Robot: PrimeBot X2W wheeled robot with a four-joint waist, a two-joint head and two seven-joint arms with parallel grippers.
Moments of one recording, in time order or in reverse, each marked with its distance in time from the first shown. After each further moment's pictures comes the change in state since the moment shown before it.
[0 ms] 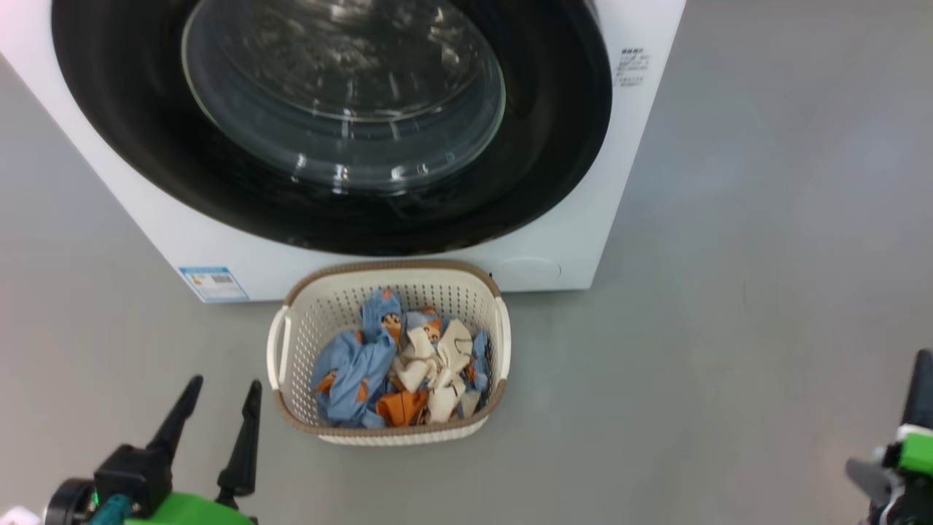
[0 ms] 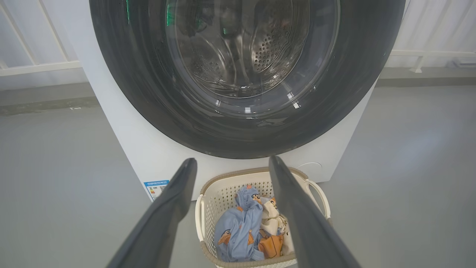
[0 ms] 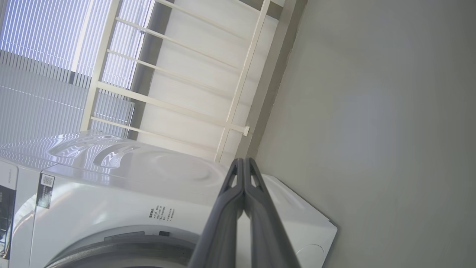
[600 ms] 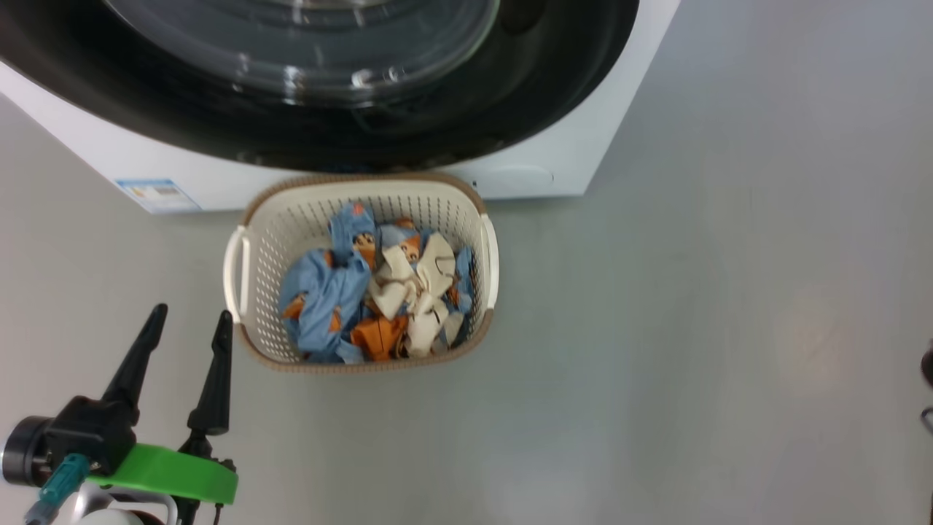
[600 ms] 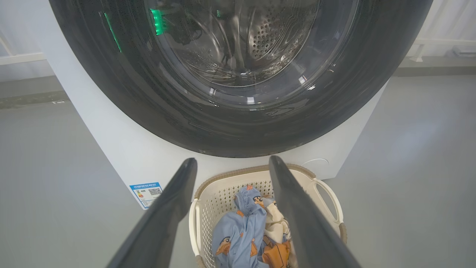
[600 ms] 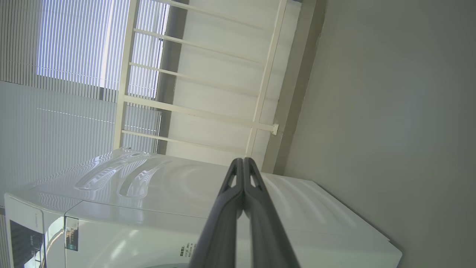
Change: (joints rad) left arm -0.089 0.025 0.021 -0.085 -0.007 0.000 -0.007; right arm -0.203 -0.121 -0.060 -0.081 0.265 0.000 0.166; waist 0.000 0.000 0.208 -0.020
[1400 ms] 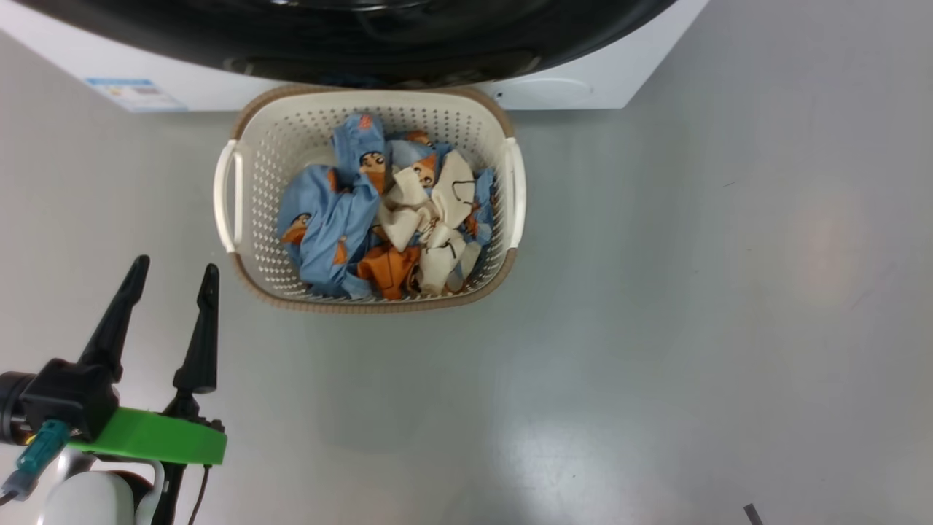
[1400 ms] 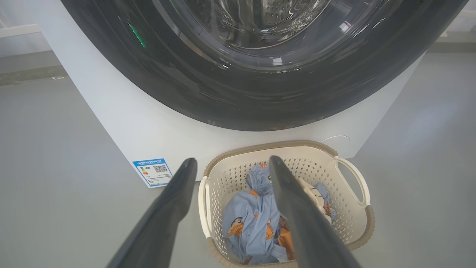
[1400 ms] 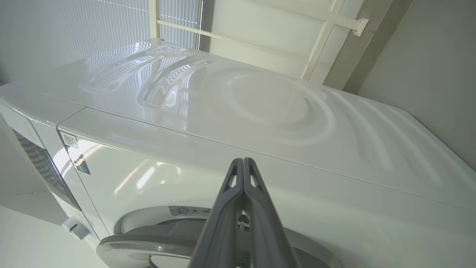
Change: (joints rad) left arm -0.080 0.018 0.003 -0.025 0.003 0.000 0.000; right arm -0.377 -0.053 0.064 -0.063 0.020 0.000 0.355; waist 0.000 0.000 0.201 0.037
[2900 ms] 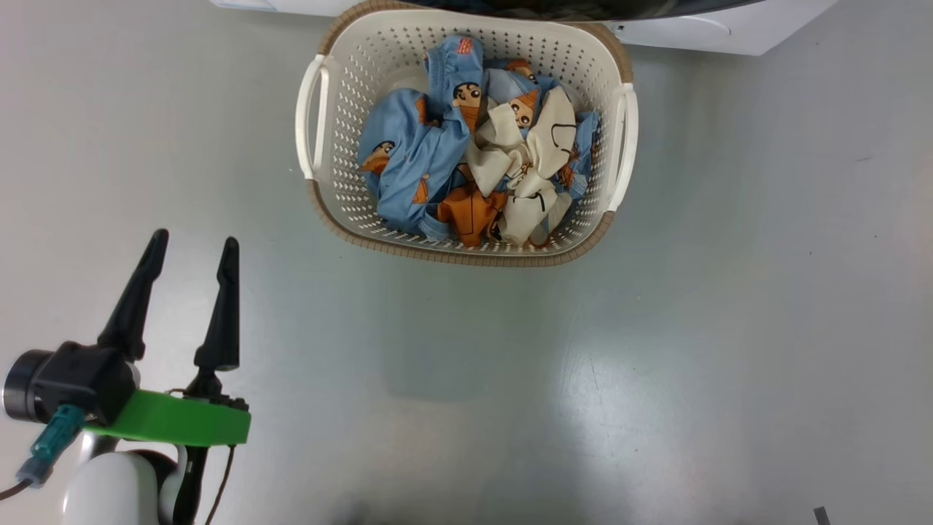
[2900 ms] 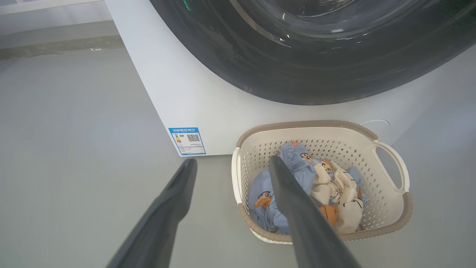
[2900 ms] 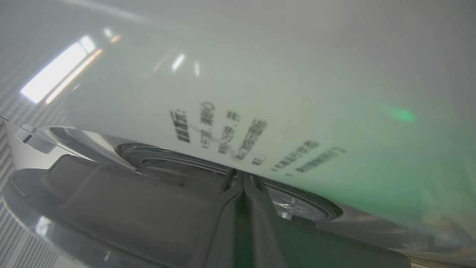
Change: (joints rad) left arm -0.039 -0.065 -0.005 -0.027 -0.002 0.000 0.000; right arm -0.302 -0.038 0.148 0.038 -0.059 0.000 0.308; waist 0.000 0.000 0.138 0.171
